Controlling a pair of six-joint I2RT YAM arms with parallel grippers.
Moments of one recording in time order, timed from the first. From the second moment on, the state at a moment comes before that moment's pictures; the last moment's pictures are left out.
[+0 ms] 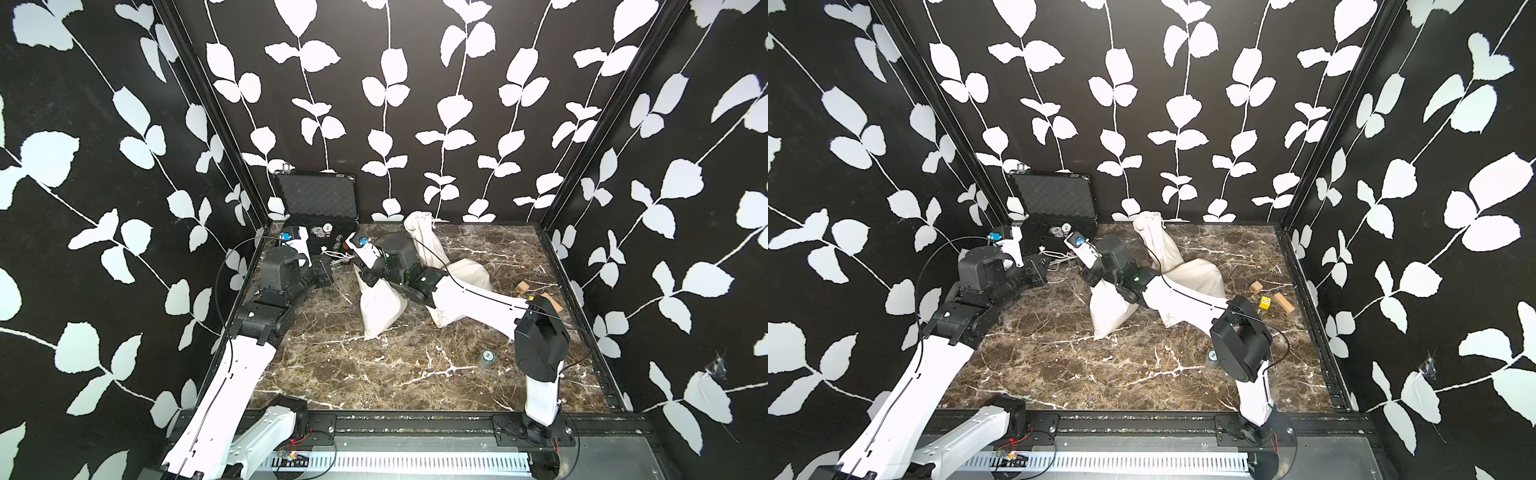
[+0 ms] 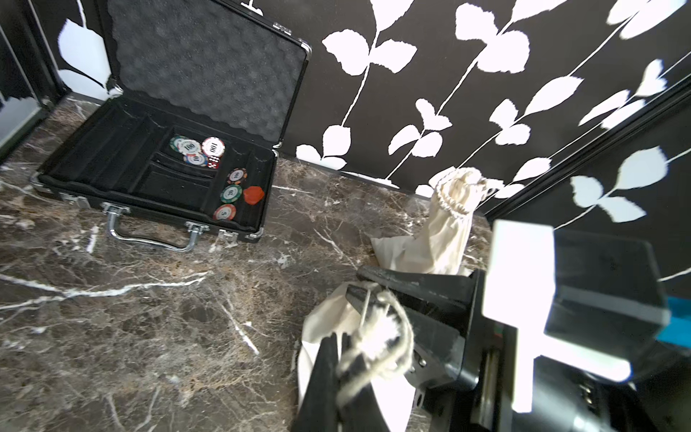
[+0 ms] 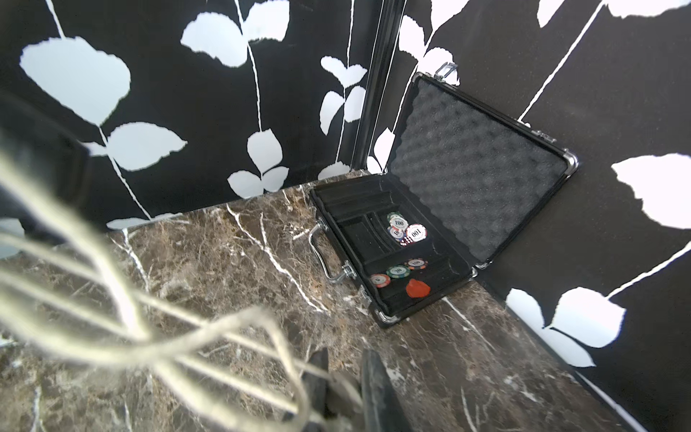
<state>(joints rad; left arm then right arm) -0.24 0.92 1.06 -0.50 0.10 -0.45 0.88 1.93 1.61 -0.01 -0.08 -0.22</state>
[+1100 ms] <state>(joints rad) -0.21 0.75 1.01 -0.61 0.18 -0.46 0.72 1.93 1.51 -0.16 -0.02 -0.22</state>
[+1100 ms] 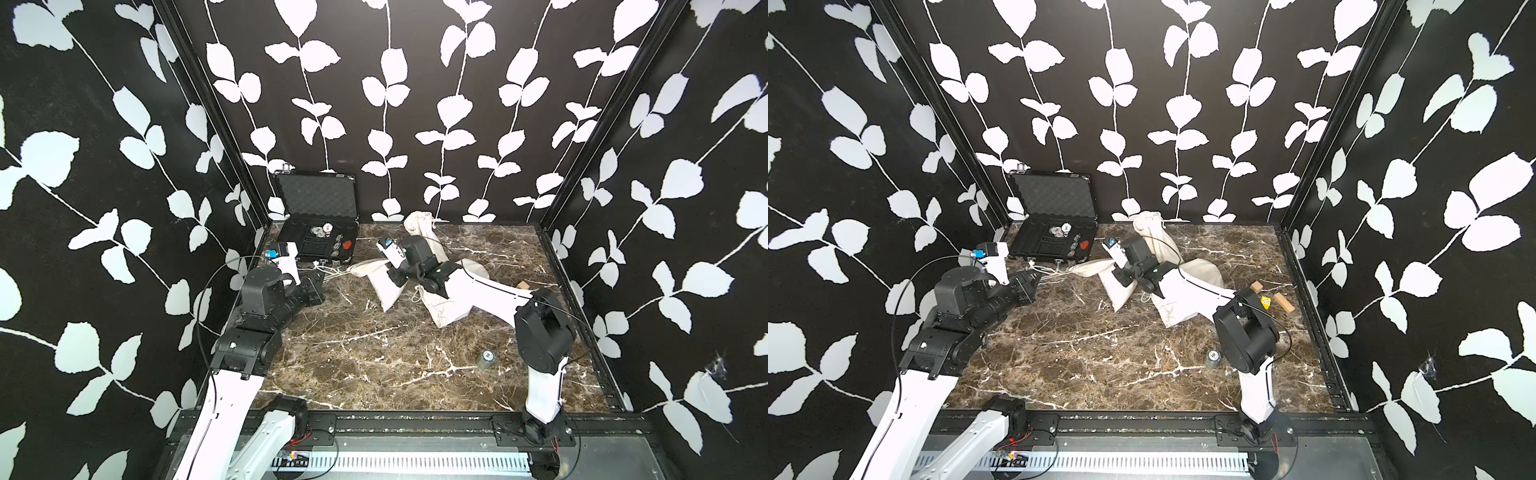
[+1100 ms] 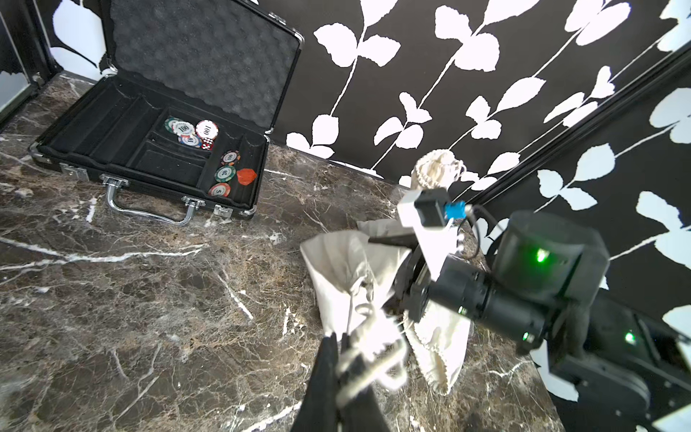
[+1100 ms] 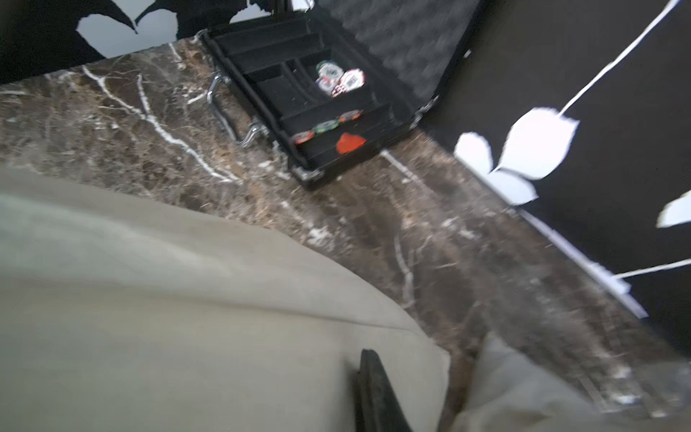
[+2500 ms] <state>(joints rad) -0.21 0.67 0.75 -0.18 0.47 -0.61 1.10 1.75 1.14 0.50 0.11 -0.30</state>
